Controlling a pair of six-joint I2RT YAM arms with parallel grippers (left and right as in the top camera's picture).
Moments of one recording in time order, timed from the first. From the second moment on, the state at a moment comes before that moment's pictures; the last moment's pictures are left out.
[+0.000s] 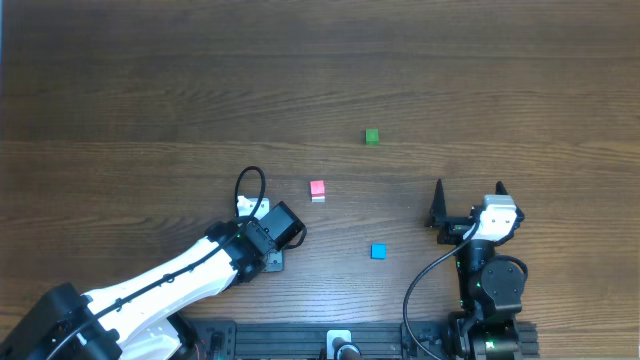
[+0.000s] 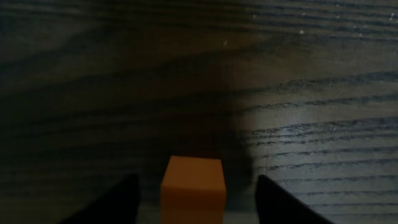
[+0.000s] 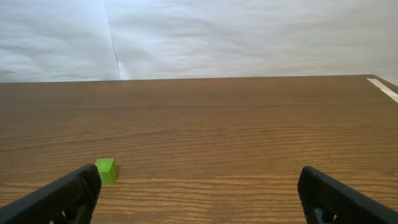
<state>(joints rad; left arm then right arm) -0.83 1.35 0.58 -0.67 -0.19 -0.87 0.07 0.02 0.01 -0.06 0.11 0.02</state>
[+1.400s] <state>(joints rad) -0.82 1.66 1.25 -0.89 -0.18 -0.87 0.07 0.02 0.01 -0.06 0.11 0.02</state>
